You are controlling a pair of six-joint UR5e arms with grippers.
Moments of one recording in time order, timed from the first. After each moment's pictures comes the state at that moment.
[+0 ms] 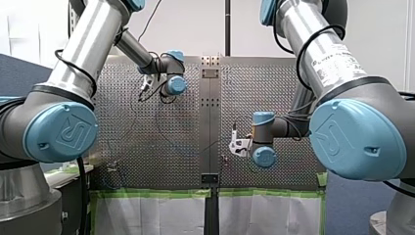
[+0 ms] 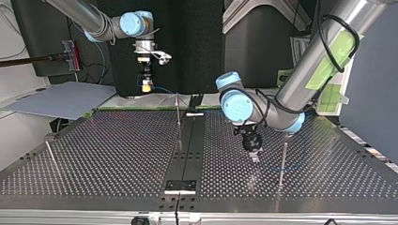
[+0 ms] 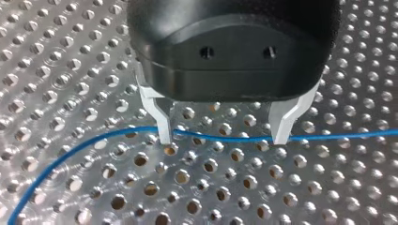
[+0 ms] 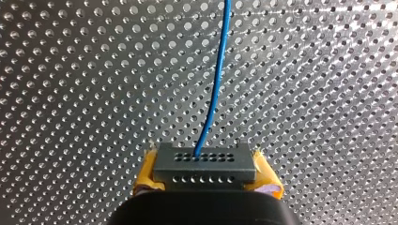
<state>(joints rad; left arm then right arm) -0.34 -2.01 -1.43 -2.82 -2.30 -1.10 2.10 -0.91 2.00 -1.15 1.72 1.61</state>
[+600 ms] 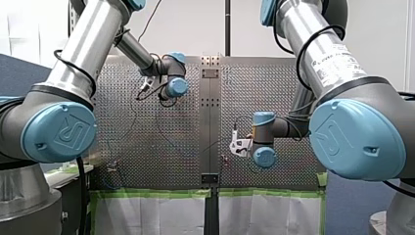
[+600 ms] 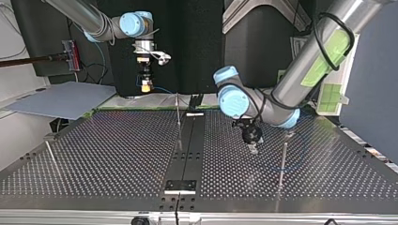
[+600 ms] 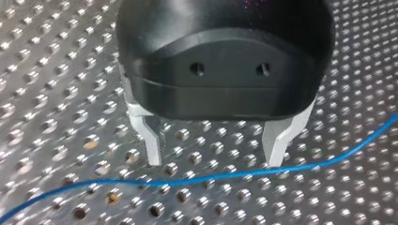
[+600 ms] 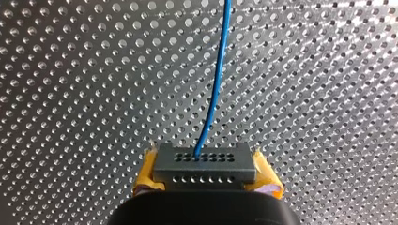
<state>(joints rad) -0.36 -2.01 -1.47 -2.84 -2.35 -1.00 2.10 -0.91 2.00 -1.15 1.72 1.61</state>
